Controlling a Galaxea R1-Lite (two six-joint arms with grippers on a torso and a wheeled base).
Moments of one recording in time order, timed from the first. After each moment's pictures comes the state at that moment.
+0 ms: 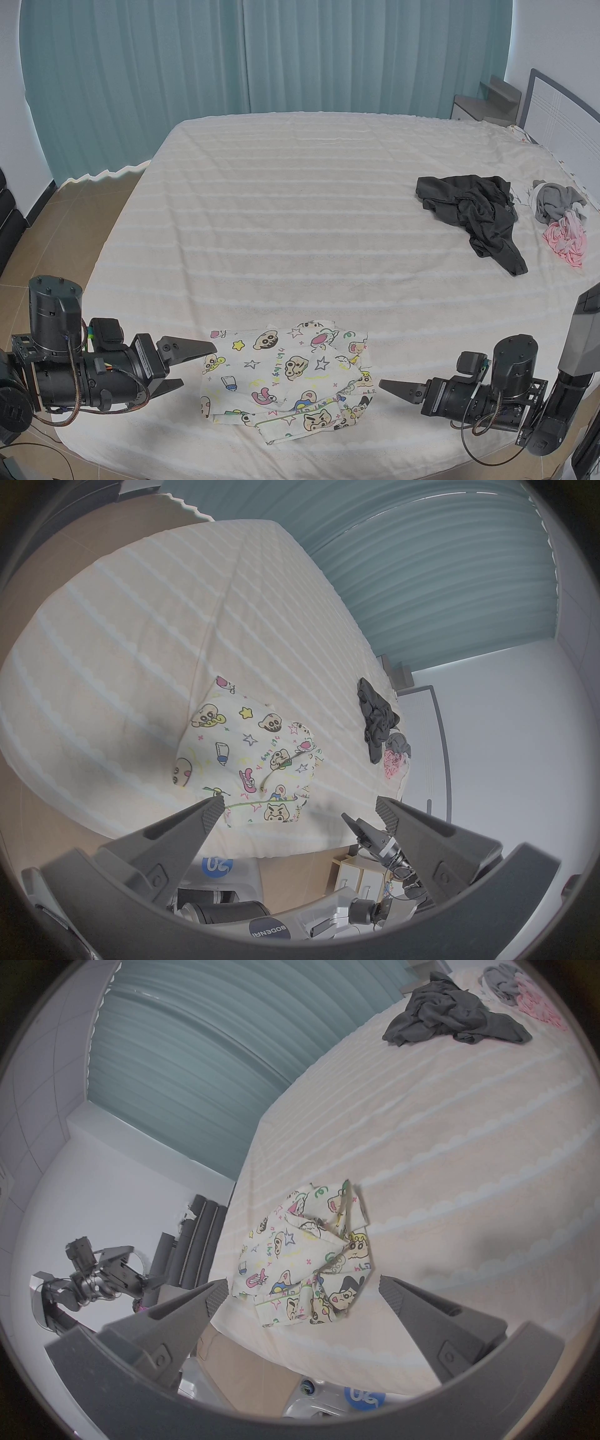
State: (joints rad) left arm -0.41 1.36 -0.42 -0.38 -0.28 -0.96; right arm 0.59 1.99 -0.07 -1.49 0.14 0.75
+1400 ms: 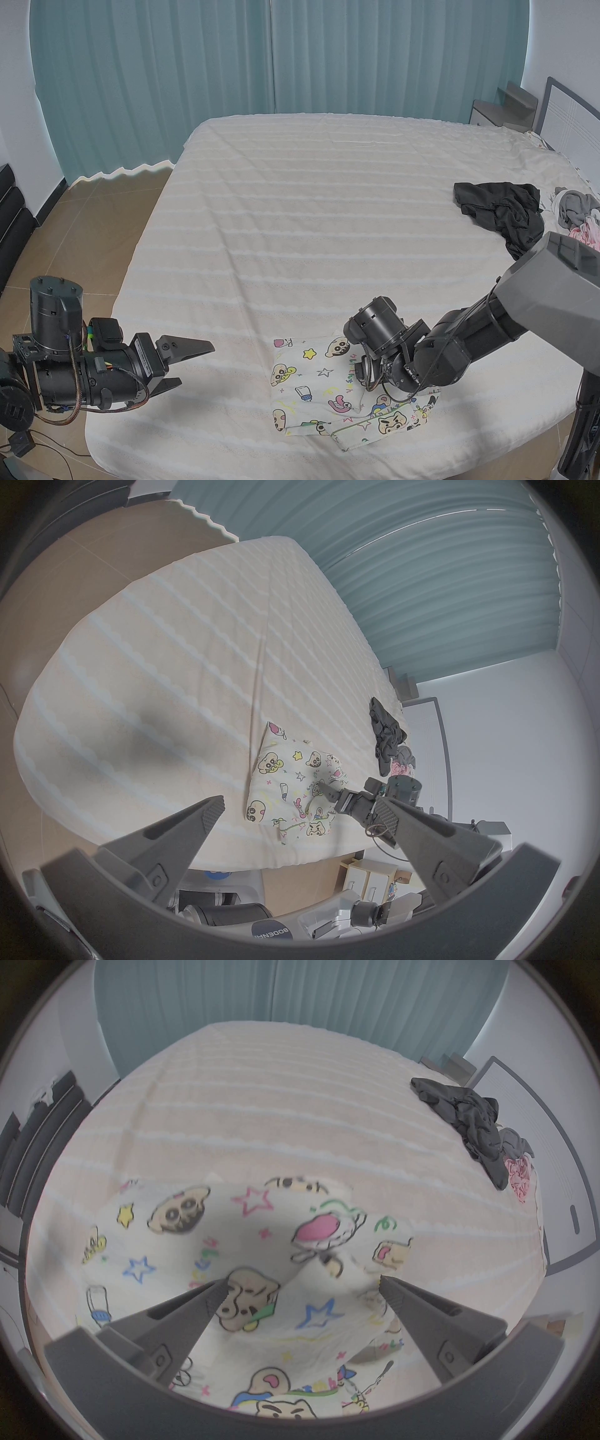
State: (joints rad) left arm -0.40 1.37 -0.41 -0.40 -0.28 -0.96; right arm 0.73 2.18 -1.07 -0.03 -0.57 0.49
